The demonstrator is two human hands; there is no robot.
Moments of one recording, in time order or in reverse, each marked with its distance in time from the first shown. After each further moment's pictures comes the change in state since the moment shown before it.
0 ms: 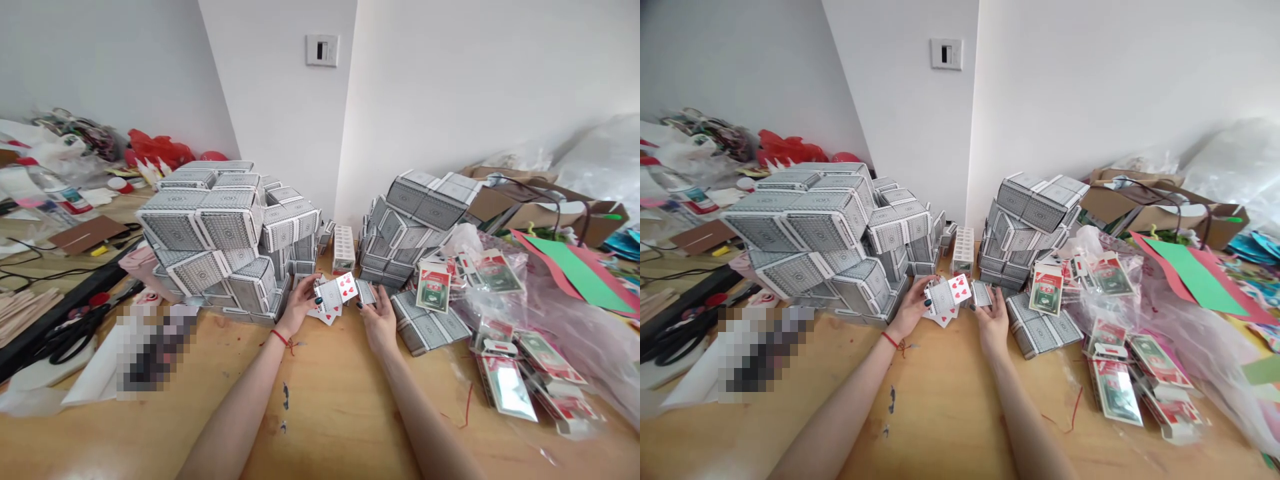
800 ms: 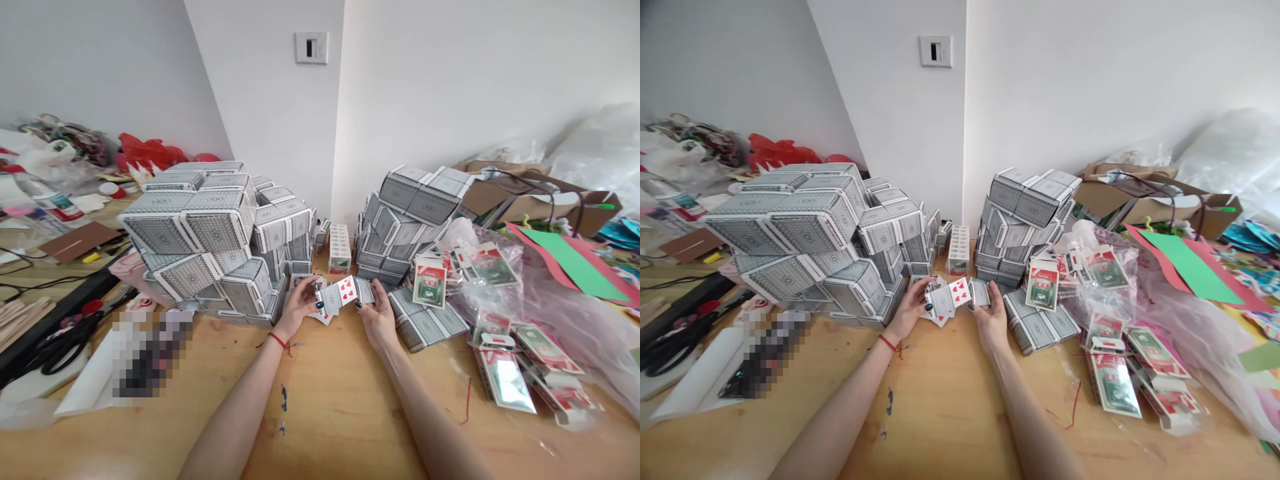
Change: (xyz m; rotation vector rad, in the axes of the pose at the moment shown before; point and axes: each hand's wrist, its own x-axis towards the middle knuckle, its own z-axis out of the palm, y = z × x) left_hand -0.002 0.002 0.004 0.067 -0.040 -0.008; right_hand 0.004 -0.006 -0.004 -0.056 -0.041 -0.014
